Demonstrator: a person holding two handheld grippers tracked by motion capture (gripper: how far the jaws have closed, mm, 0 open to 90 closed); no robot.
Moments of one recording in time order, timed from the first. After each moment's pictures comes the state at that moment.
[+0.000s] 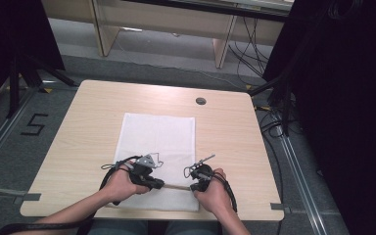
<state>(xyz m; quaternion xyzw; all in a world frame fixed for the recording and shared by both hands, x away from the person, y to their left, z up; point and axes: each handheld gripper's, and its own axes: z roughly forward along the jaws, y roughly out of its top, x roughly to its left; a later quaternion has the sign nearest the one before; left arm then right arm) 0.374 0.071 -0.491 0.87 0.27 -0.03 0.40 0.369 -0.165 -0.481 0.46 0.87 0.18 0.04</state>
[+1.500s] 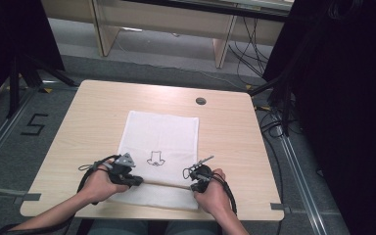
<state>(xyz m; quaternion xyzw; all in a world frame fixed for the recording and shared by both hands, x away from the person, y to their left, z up) 0.369 0.133 -0.496 0.87 0.32 0.02 0.38 0.365 -0.162 -0.481 0.46 0.87 0.17 0.06</state>
